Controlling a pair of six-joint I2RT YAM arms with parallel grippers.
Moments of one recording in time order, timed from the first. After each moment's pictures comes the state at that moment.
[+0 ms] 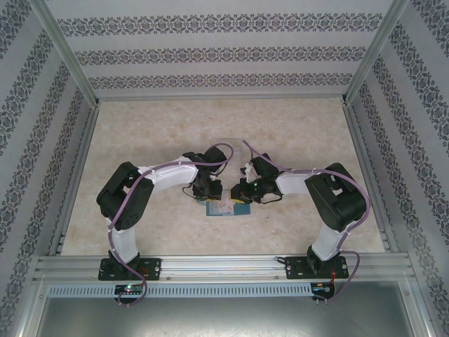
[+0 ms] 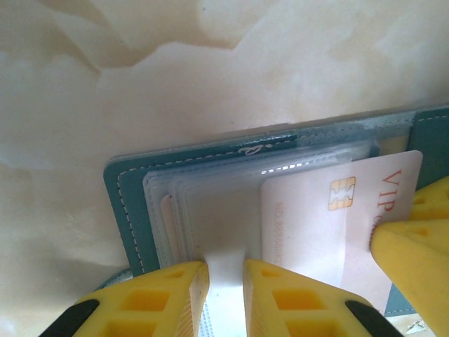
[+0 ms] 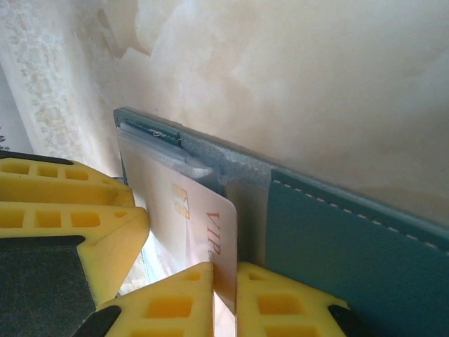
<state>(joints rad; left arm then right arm) -0.69 1.88 1.22 -0.75 0.21 -0.68 0.51 1.75 0.76 -0.08 -0.72 0.73</state>
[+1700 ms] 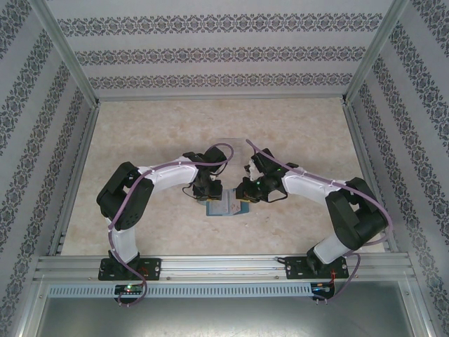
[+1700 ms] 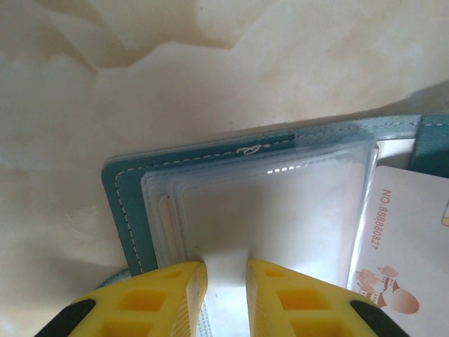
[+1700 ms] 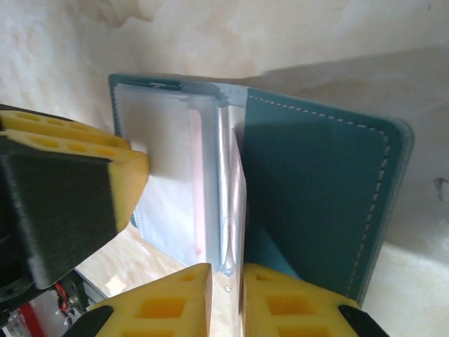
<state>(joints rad) -0.69 1.88 1.22 -0.75 0.21 -0.68 0.54 1.56 0.83 -0.42 -0.55 0.68</state>
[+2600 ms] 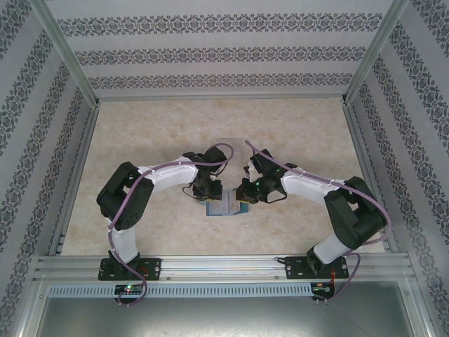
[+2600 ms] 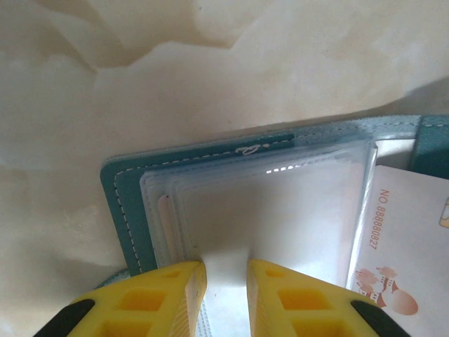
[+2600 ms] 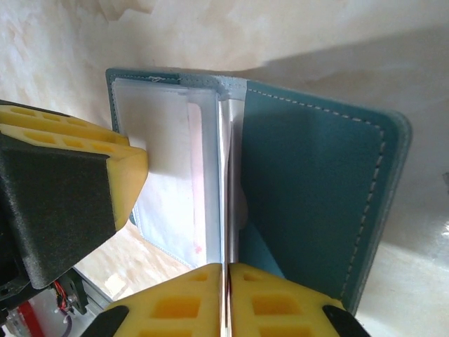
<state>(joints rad) -0.69 1.88 1.22 -0.75 0.21 -0.68 0.55 1.57 0.83 -0.43 -0.55 0.68</state>
